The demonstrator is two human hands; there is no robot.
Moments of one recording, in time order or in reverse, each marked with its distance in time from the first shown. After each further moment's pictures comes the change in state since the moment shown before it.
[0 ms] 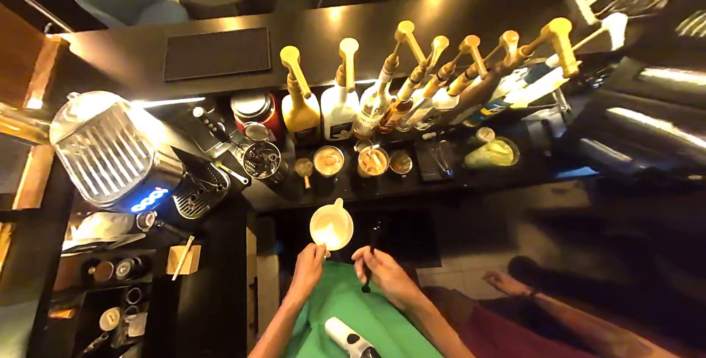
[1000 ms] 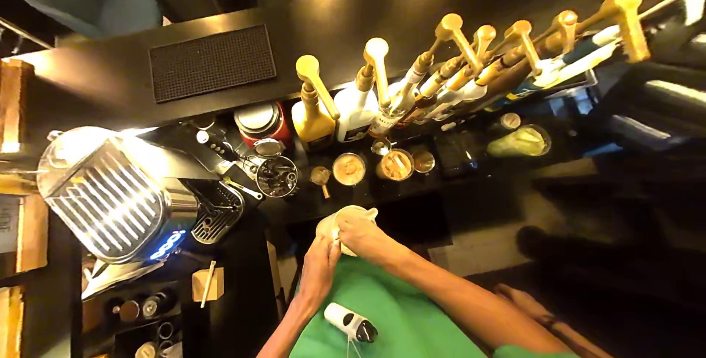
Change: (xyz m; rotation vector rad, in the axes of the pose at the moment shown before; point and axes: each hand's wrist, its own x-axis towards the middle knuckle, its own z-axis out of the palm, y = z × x) left_hand 0.027 0.033 -0.081 0.319 0.026 0.335; right_hand 0.160 -0.066 0.076 -1.626 -0.321 -0.061
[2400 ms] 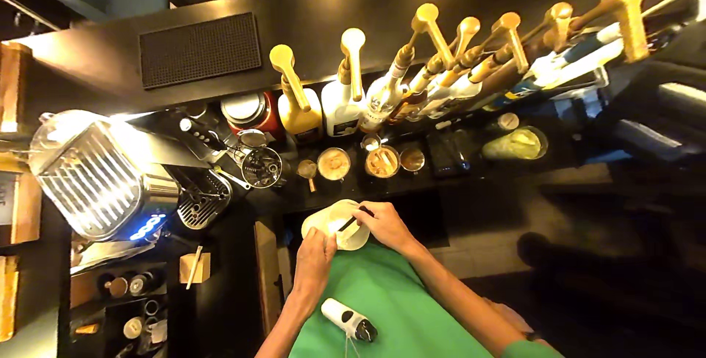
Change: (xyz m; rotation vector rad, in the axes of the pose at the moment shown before) left_hand -0.004 0.057 0.032 0.149 0.149 -0.062; right_hand -0.058 0.086 0.007 0.835 0.395 0.307
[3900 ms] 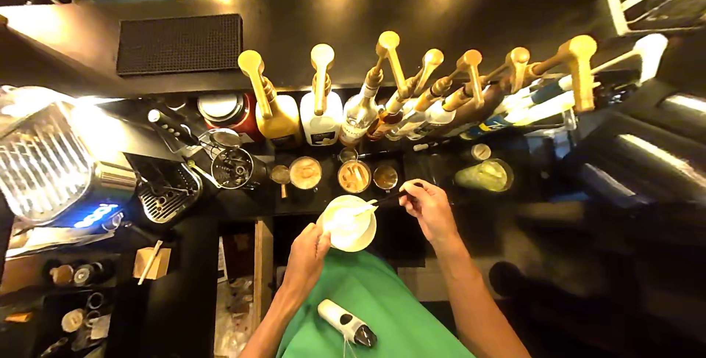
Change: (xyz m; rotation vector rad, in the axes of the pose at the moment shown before) left_hand 0.030 0.073 0.038 -0.257 0.003 0.014; right_hand 0.000 0.041 -0.164 0.614 0.288 -0.006
